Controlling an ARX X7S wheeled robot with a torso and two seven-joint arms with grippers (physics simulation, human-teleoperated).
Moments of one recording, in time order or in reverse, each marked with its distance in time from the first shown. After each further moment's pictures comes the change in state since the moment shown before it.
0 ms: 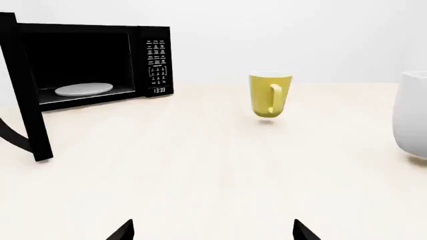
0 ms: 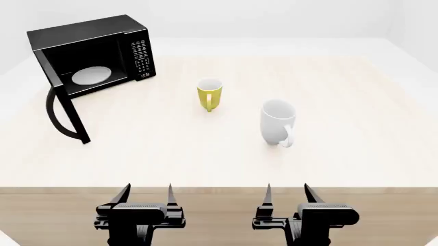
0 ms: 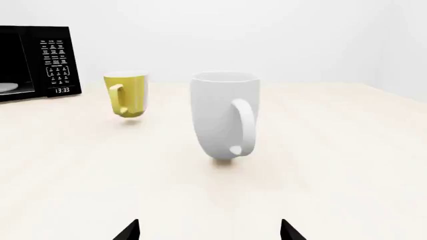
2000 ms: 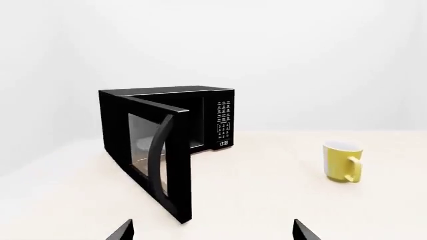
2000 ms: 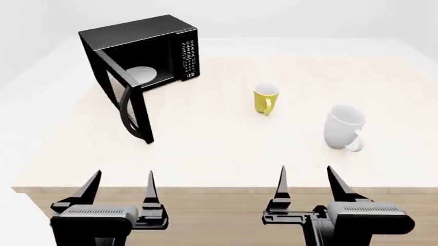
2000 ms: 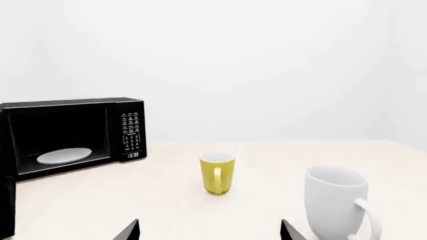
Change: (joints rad) left arm 0.161 -0.207 0.064 0.633 -0.188 -0.313 -0.177; right arm -0.124 0.172 -0.108 -0.555 0.144 0.226 0.194
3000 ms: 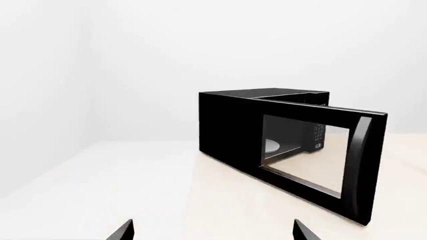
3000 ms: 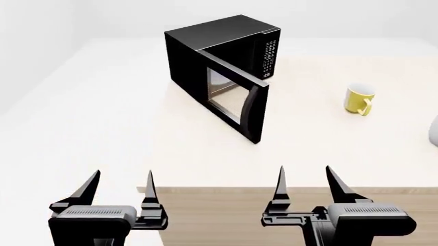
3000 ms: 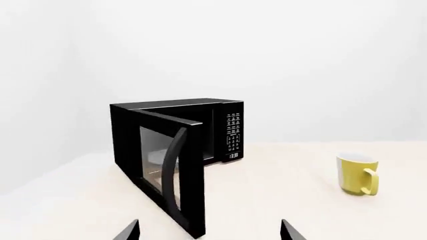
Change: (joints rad) left arm 0.001 -0.045 0.027 0.001 -0.037 0.021 -0.051; right arm -0.004 0.048 -0.033 -0.020 0.042 -0.005 0.039
